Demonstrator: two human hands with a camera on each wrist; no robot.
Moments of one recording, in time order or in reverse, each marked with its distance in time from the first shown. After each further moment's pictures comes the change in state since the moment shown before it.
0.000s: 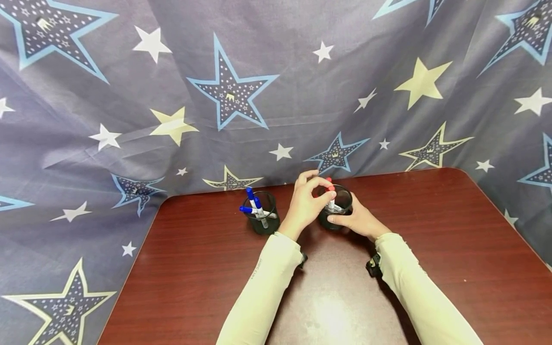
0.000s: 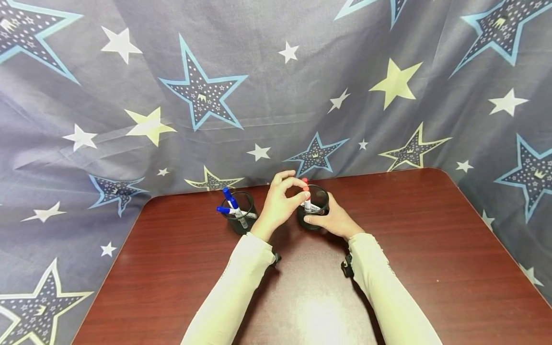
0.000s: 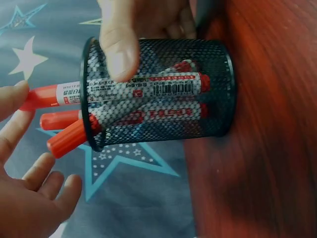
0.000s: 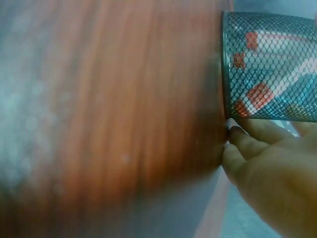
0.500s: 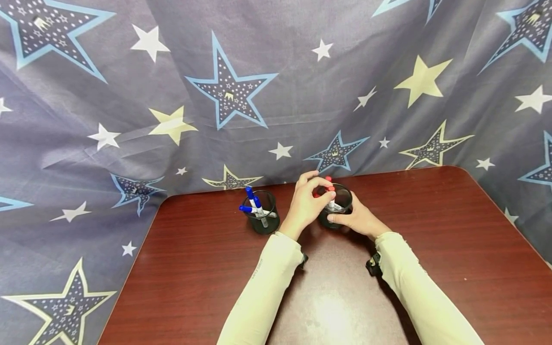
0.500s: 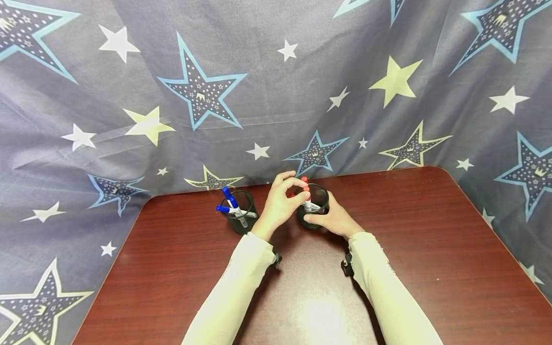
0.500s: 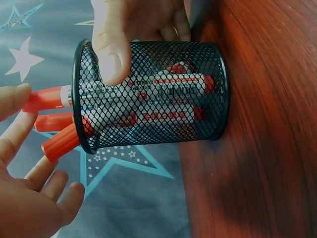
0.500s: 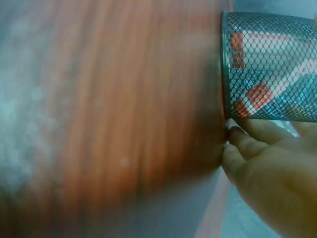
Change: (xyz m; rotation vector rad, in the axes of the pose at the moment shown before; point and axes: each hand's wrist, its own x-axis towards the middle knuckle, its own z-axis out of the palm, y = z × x) left_hand 0.000 -0.003 0.005 0.026 -0.010 -0.039; right_hand 0.000 -0.001 0.000 -0.024 0.003 -0.012
